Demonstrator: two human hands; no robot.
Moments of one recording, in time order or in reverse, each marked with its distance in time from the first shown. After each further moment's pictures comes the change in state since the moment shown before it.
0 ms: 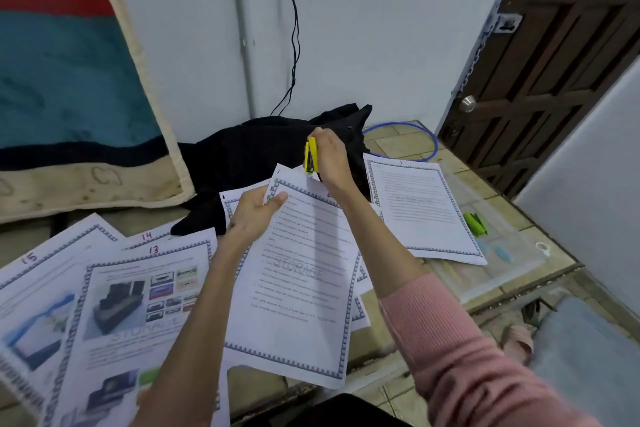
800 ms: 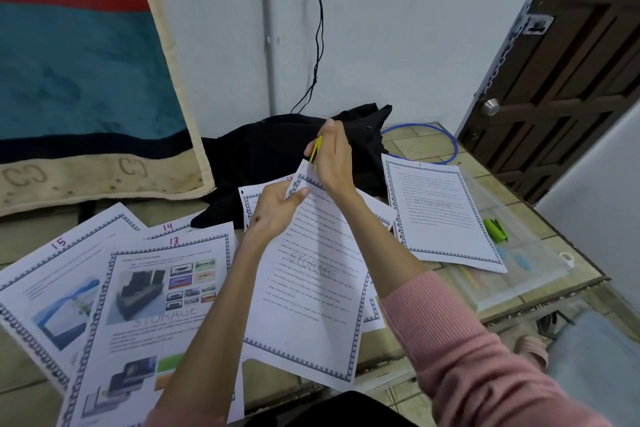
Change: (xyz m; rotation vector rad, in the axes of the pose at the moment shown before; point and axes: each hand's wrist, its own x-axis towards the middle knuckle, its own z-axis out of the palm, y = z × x) left_hand 0.002 0.000 -0.001 0.020 -0.012 0.025; right_hand -0.003 0.003 0.034 -0.088 0.079 -0.149
